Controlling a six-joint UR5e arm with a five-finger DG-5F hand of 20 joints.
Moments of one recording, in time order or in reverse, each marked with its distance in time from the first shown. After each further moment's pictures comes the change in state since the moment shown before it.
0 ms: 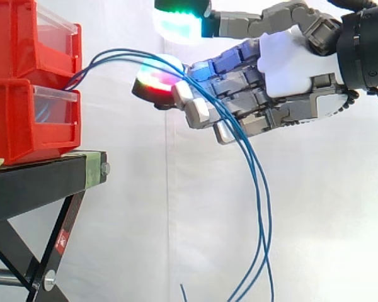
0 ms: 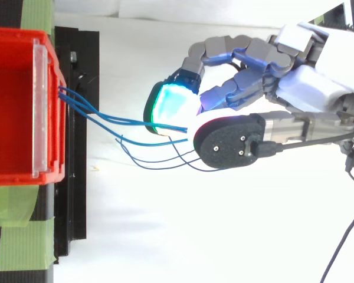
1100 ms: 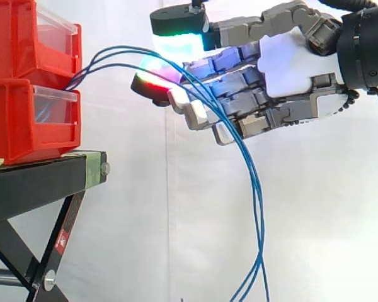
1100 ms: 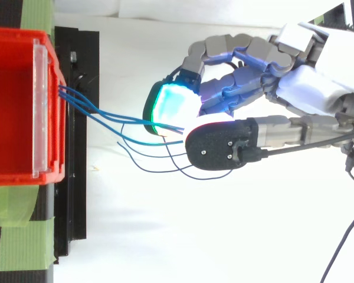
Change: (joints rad) arm 0.000 0.000 0.000 -0.001 0.000 0.000
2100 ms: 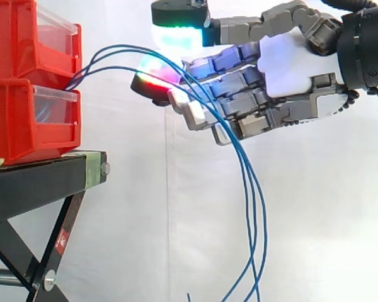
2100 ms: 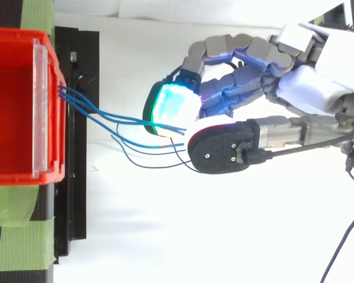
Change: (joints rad) arm 0.000 0.000 0.000 0.000 -0.001 0.001
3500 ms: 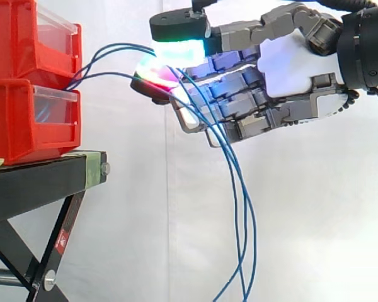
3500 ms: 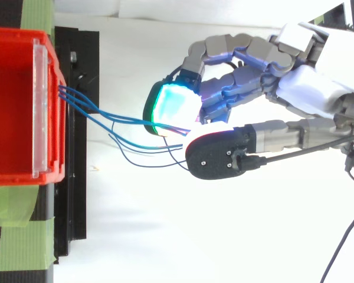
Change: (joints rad) arm 0.000 0.000 0.000 0.000 0.000 0.002
